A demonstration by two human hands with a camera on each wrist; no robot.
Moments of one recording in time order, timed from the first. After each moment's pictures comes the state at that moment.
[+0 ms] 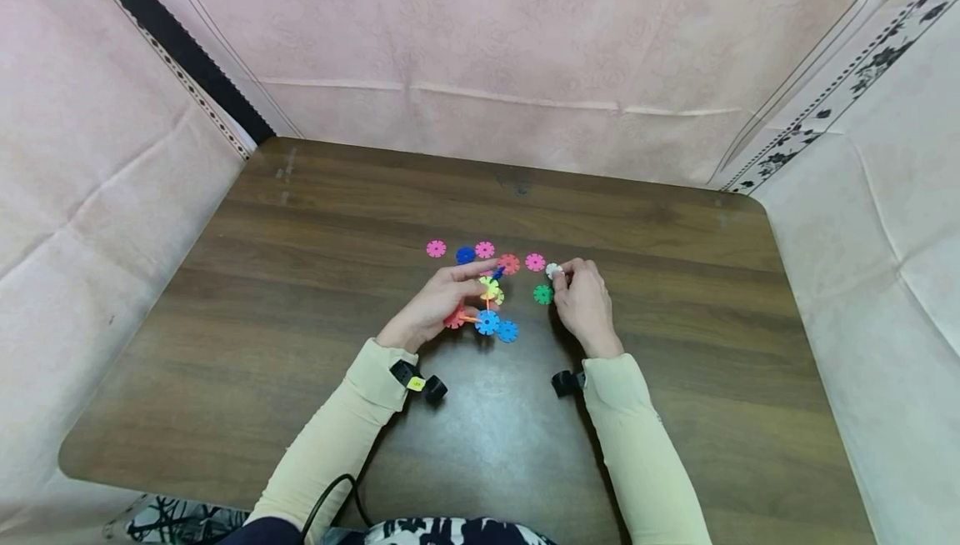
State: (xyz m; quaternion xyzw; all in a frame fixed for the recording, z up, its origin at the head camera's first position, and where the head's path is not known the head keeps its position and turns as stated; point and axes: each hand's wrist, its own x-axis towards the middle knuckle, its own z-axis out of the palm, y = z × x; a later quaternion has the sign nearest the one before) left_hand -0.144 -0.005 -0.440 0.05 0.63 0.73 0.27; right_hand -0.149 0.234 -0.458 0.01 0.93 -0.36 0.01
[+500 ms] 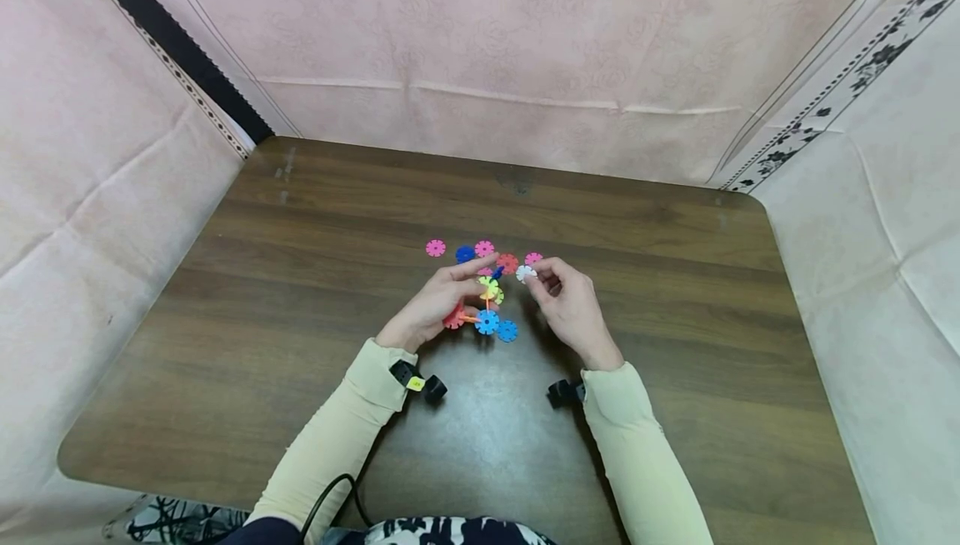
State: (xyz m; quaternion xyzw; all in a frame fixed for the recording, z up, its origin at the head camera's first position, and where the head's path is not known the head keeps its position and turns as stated) left_hand -0.144 -0.005 -0.444 0.05 0.63 0.73 0.26; right_hand -0.131 0.221 -0.444 -0.10 0.89 -0.45 -0.05
